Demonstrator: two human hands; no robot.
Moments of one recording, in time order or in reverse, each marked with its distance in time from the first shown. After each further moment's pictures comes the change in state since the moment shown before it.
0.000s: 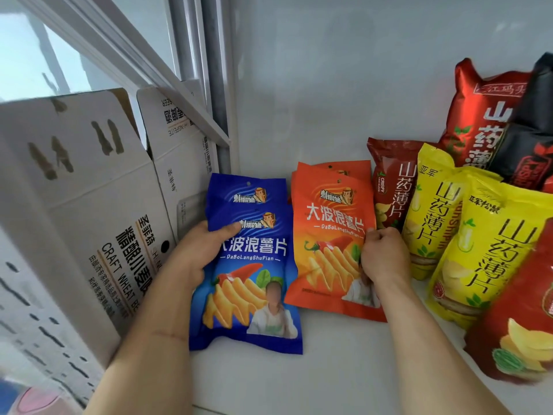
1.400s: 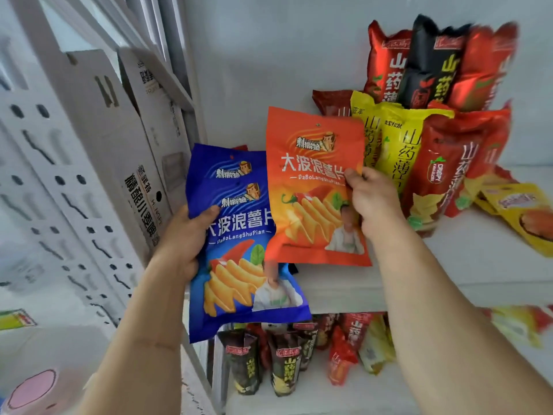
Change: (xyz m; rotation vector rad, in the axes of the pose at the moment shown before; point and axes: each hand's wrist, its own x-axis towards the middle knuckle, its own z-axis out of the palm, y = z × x) left_hand -0.113 -0.033 -0.021 -0.152 -0.137 0.108; right_hand -0.108 -0.013 -0.085 0.448 -0.011 0.076
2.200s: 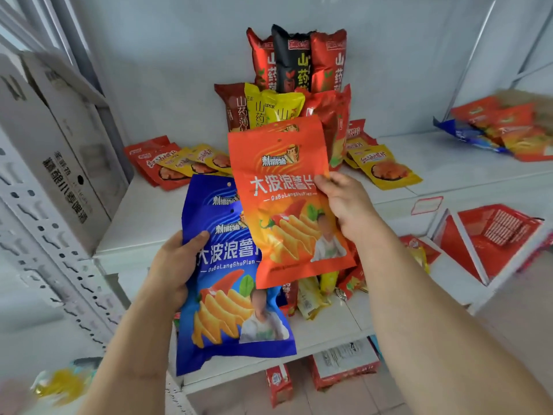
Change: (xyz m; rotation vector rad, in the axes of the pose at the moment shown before) left_hand -0.171 -0.055 0.072 0.099 -0.167 -0.151; right_hand -0.121 0.012 -0.182 0.103 -0.055 0.040
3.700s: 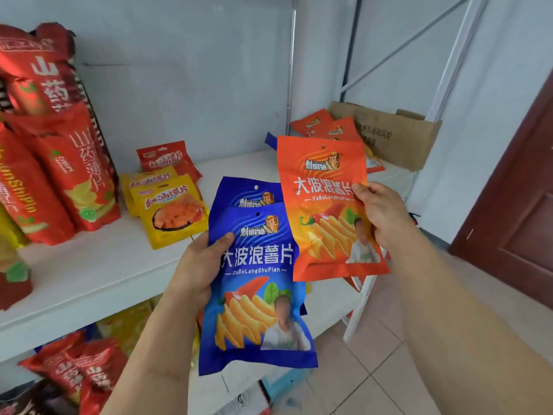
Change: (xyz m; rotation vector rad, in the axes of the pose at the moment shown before) left_hand 0.044 -0.069 0.508 0.040 -0.408 -0.036; right_hand 0.117 0.012 -0.494 -0.035 0.477 0.129
